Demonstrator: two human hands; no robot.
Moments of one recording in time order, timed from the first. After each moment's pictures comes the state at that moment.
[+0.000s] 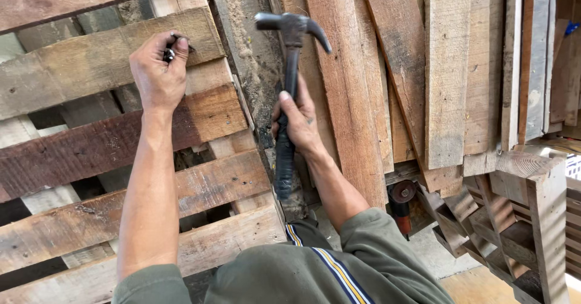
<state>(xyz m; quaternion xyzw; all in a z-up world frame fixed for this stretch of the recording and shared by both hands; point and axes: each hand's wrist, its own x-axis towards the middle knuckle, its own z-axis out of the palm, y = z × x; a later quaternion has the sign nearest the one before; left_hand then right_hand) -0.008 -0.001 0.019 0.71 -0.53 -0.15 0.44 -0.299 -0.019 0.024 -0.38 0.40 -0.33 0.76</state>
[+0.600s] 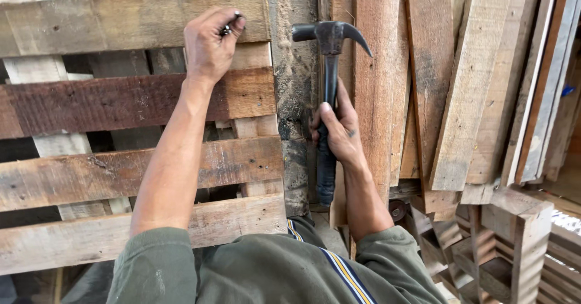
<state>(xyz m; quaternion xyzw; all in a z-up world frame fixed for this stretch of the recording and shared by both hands) -0.006 0.002 -0.001 0.67 -0.57 -0.08 0.47 -0.330 -0.012 0.060 -0.49 0.38 -0.26 0.74</state>
